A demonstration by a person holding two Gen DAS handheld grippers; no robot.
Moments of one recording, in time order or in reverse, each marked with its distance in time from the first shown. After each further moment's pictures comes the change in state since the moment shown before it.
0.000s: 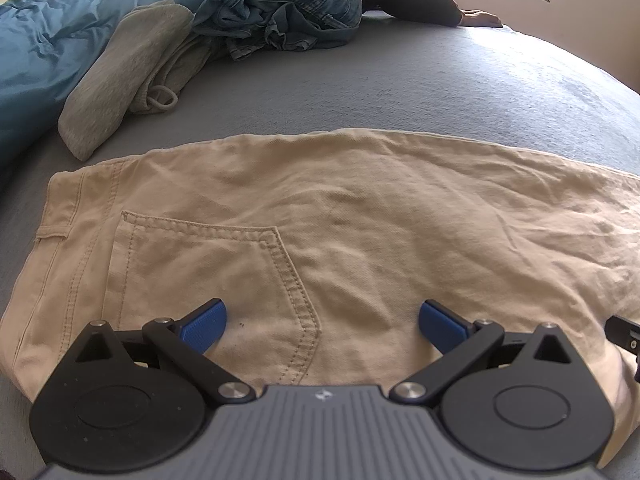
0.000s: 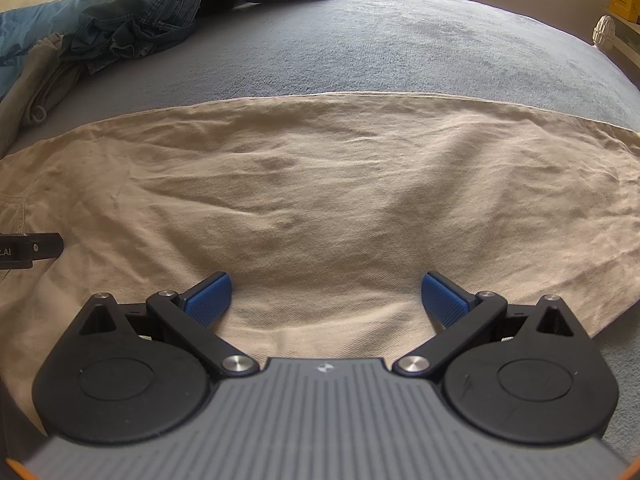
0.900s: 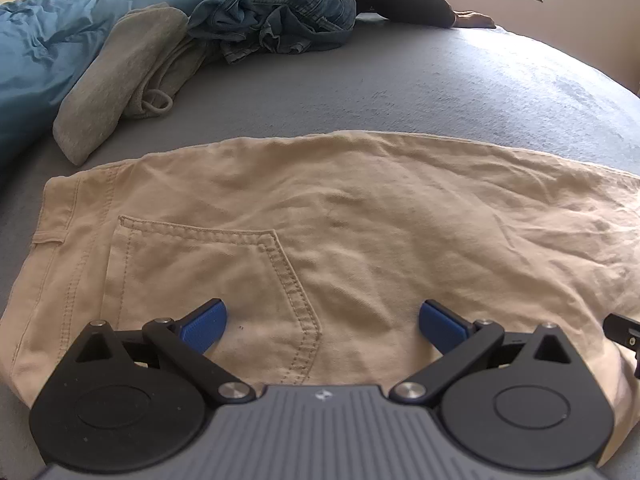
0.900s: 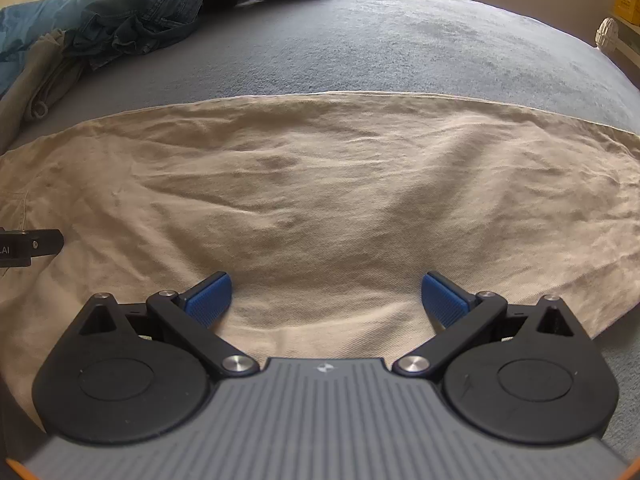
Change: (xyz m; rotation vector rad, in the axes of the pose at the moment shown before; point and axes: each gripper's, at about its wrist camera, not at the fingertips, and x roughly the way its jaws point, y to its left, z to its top) left arm 0.001 0.004 0.000 0.014 -0.010 -0.017; right arm 0.000 0.001 0.001 -0.013 0.005 -0.002
